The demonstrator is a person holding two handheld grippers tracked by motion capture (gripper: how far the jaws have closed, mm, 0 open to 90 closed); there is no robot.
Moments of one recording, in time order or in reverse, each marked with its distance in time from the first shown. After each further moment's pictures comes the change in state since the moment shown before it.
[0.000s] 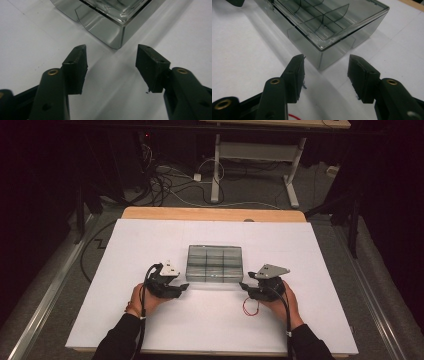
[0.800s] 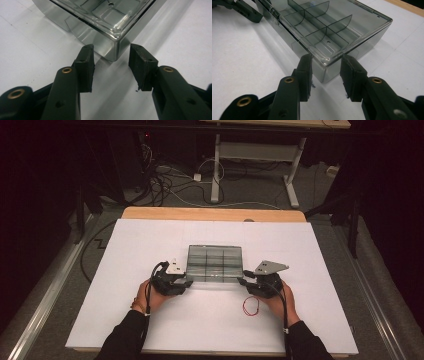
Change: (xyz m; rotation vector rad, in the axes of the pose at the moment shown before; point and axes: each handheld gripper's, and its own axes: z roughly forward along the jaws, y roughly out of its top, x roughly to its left) left arm -0.001 0.008 0.011 -0.012 -0.025 0.043; right arm -0.001 0.010 0.000 -0.040 0.036 0.012
